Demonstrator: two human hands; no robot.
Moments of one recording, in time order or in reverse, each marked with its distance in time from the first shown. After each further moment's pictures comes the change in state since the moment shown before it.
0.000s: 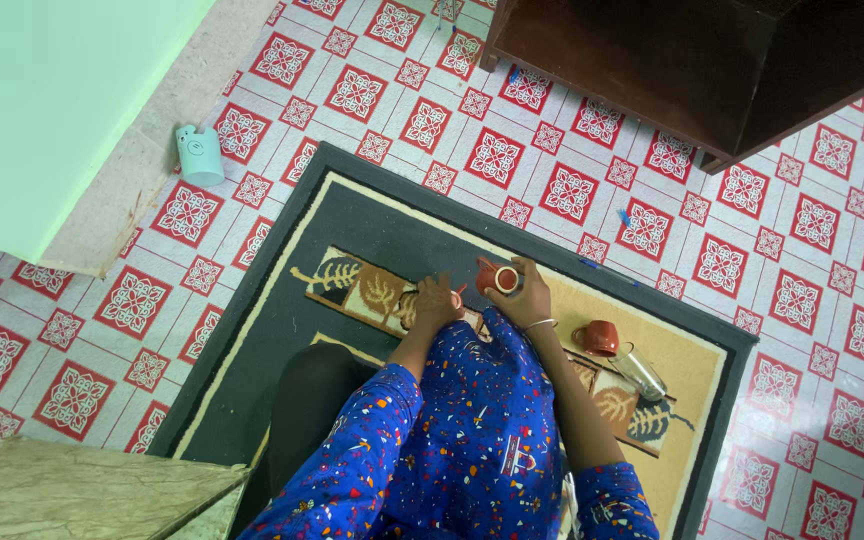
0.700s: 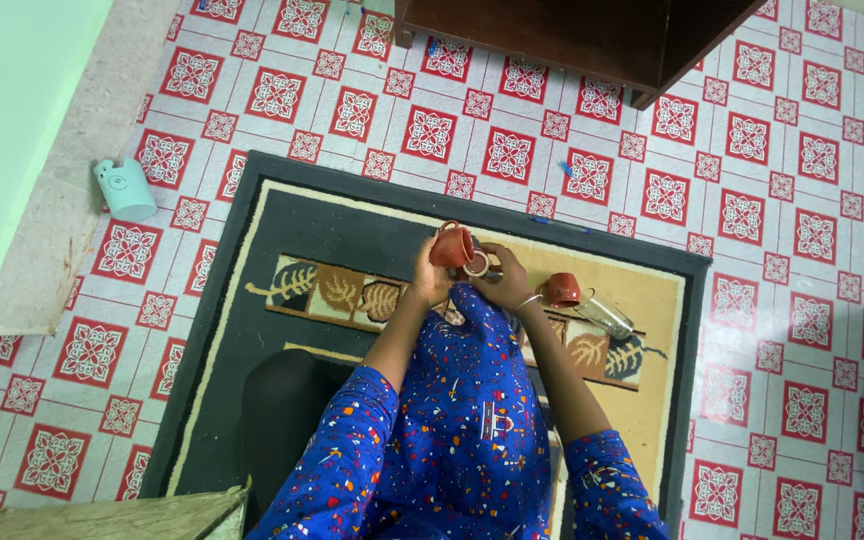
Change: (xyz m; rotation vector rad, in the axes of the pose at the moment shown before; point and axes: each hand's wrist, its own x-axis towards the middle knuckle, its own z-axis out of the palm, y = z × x) left_hand 0.018 0.063 0.012 -1.963 -0.587 0.030; right_hand -0.035 0.033 -0.031 0.259 -0.012 -0.042
